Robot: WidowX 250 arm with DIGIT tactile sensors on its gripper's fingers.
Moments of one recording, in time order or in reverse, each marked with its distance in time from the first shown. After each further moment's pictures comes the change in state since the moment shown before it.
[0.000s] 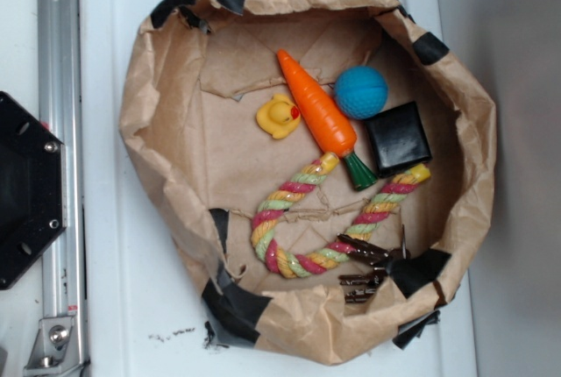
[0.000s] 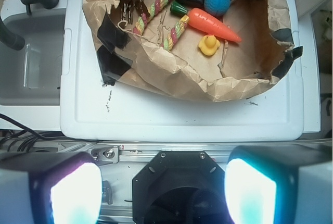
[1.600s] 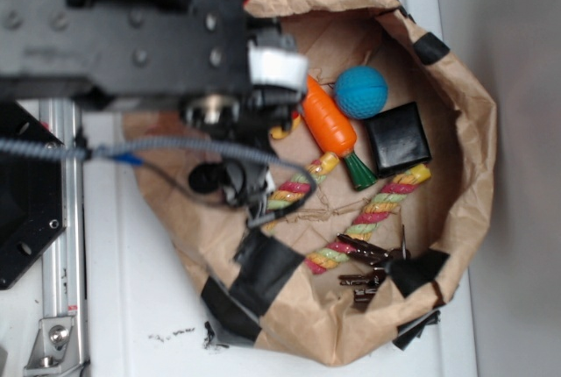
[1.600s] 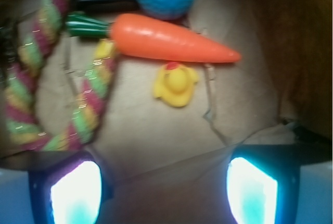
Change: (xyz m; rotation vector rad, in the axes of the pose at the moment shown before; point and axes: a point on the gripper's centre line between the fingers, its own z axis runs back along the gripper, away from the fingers) arm 0.090 0.067 -0.151 0.086 0.063 0.361
